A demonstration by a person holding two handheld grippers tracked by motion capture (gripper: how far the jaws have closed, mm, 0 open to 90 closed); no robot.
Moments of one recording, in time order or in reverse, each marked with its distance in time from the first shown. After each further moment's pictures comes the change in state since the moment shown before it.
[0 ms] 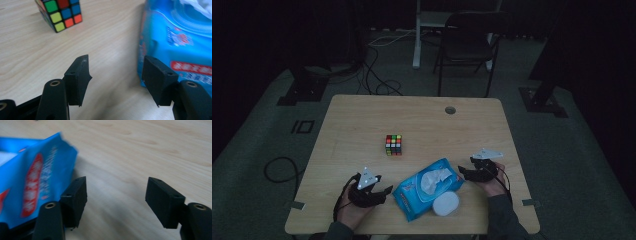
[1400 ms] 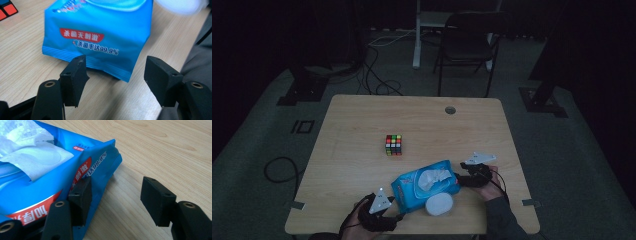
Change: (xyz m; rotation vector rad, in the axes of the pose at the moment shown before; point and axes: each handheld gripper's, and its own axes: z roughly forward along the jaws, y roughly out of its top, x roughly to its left) left arm -0.057 -0.011 -0.008 0.083 -0.113 0.139; right arm 0.023 0.004 -0.001 0.018 0.119 -0.087
